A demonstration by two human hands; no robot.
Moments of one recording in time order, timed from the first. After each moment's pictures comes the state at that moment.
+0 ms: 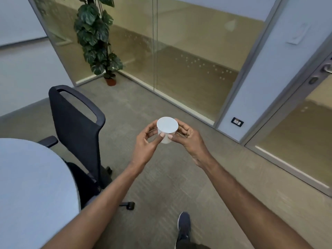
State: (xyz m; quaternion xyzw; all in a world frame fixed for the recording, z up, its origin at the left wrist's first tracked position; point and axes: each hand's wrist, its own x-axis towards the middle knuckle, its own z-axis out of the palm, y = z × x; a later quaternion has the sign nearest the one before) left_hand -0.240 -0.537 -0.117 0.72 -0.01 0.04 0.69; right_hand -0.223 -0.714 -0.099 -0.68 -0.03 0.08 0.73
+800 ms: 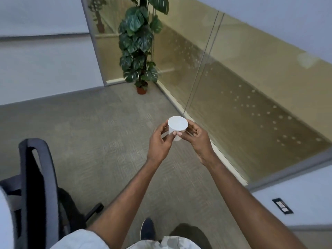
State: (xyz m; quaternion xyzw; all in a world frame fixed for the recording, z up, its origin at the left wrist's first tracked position) left_hand 0.273 -0.464 -0.134 0.71 0.12 0.20 0.66; right_hand 0.336 -0.606 -0.108 -0.71 -0.12 0.15 0.68
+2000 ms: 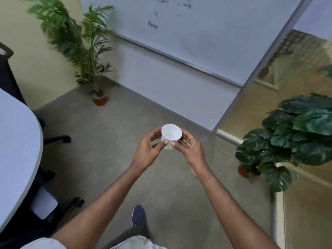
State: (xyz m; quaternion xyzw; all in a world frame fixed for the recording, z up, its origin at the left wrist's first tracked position) left_hand 0.523 0.130 -0.156 0.61 0.42 0.44 0.51; right_hand 0.691 0.089 -0.128 -0.55 -0.44 0.48 0.53
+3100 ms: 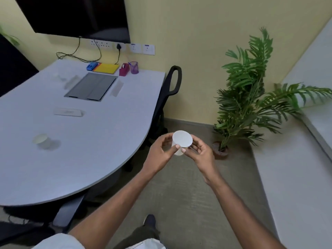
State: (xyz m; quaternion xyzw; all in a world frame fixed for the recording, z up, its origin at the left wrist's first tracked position) left_hand 0.262 0.541 -0.107 0.27 0.72 0.61 0.20; right_hand 0.357 0.691 -0.118 -0.21 -0.66 0.70 0.20
